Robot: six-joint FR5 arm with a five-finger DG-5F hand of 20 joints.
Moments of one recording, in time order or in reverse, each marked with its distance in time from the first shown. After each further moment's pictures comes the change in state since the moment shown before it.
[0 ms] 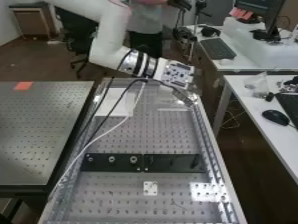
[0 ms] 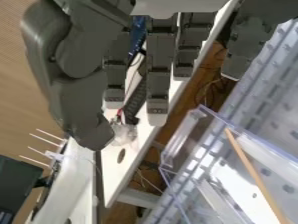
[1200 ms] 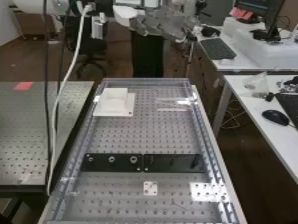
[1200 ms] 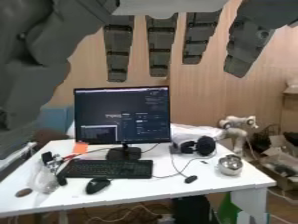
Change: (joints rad) arm -0.037 0.489 -0.240 0.042 0.157 -1.057
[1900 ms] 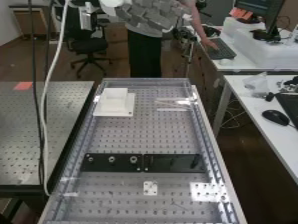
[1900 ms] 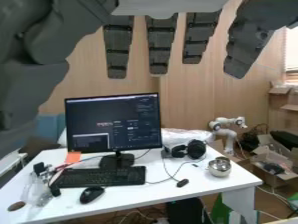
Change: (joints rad) arm 0.013 0.066 -0.020 -0.032 0.063 0.031
